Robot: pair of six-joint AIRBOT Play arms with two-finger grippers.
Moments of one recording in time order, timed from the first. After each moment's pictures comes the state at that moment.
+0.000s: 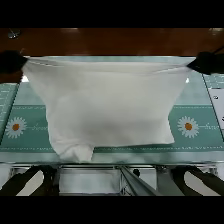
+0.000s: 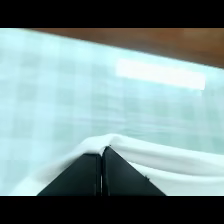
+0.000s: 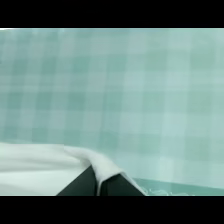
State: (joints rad) left arm 0.19 -0.98 1.14 1.06 -0.87 -1.37; right arm -0.17 -1.13 1.34 -1.11 1.17 1.43
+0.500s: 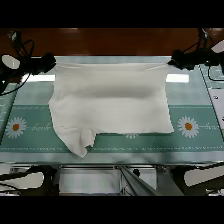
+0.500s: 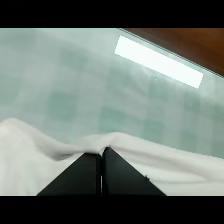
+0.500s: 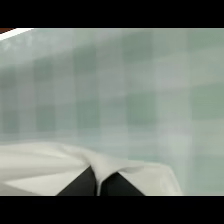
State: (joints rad) left arm 0.08 -1.46 1.26 1.05 -0.62 -1.56; right arm -0.17 -1.71 1.63 -0.99 1.02 1.44
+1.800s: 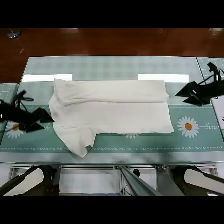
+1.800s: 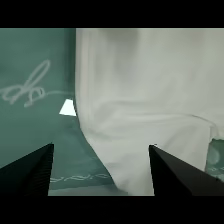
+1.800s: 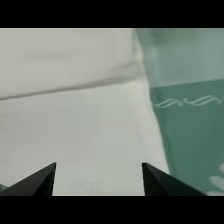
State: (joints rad) left arm 0.45 -1.11 0.67 1.10 -1.33 -1.38; right arm -0.41 -1.28 1.03 -0.95 1.32 1.33
